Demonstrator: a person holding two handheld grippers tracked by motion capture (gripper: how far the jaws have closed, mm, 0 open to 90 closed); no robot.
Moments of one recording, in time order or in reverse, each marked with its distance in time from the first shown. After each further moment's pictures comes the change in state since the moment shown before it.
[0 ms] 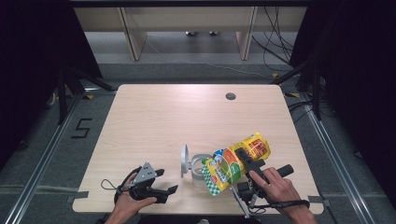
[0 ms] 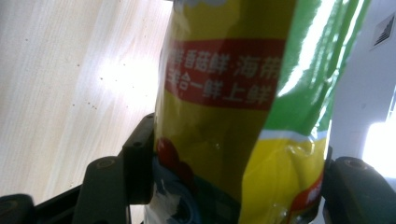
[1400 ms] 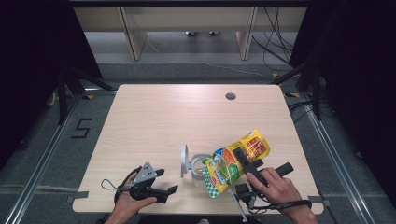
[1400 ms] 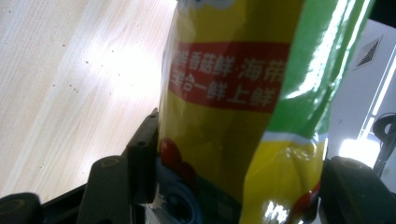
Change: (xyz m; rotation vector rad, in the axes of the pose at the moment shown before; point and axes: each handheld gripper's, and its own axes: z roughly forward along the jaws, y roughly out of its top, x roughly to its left) left arm 0.001 0.000 0.000 0.014 0.004 0.010; right arm -0.006 0.005 -0.004 0.016 -0.045 -0.130
